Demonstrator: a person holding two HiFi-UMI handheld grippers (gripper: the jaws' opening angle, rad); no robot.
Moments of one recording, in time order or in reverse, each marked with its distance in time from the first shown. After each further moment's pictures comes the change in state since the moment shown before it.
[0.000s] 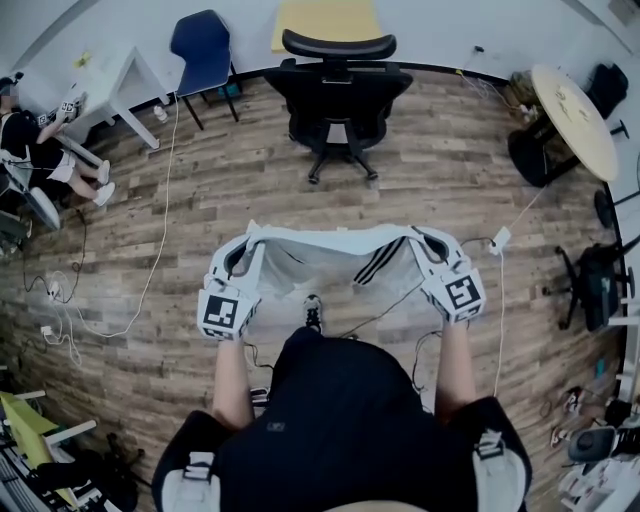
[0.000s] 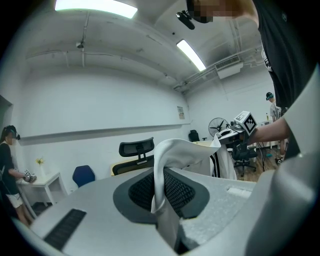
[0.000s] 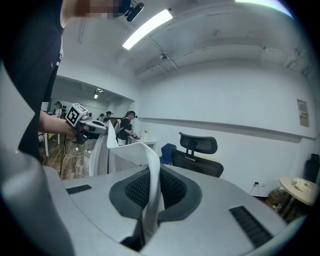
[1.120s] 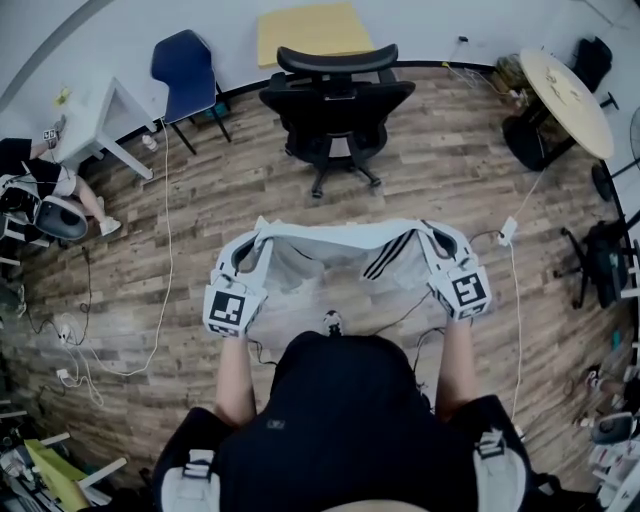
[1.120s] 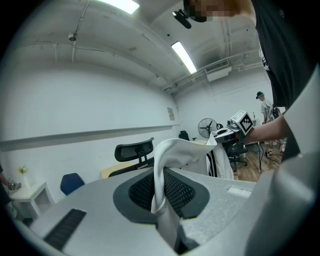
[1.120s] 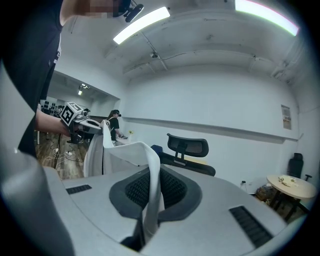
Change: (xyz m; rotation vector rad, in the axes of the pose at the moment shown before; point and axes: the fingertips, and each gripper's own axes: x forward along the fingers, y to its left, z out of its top) left arm 0.065 0.095 0.005 0.062 -0.023 -0.148; right arm 0.081 -0.019 0.026 0.036 -0.027 -0.180
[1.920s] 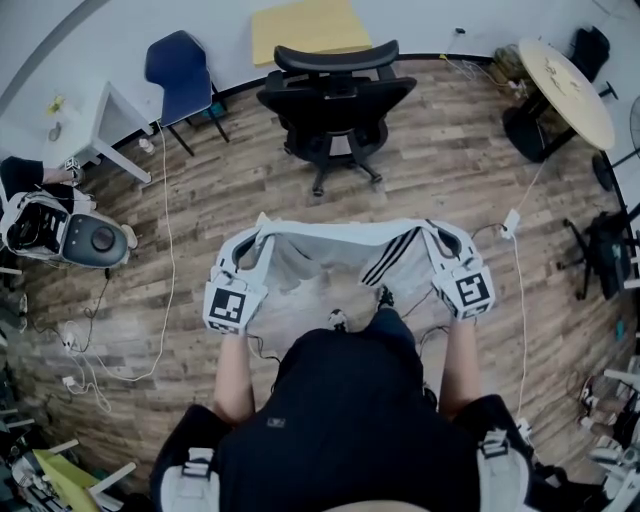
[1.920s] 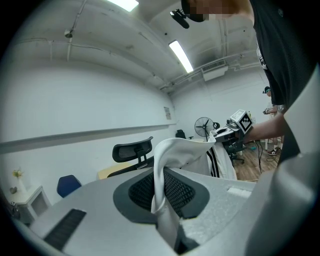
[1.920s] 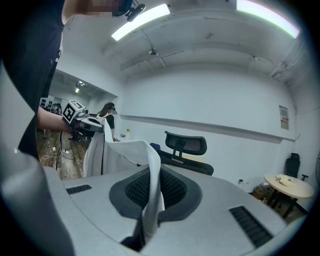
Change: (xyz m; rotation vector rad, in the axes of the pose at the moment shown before) left arm 0.020 0.021 0.000 0.025 0.005 -0.045; right arm 0.014 -0.006 -0.005 0.003 0.029 -0.038
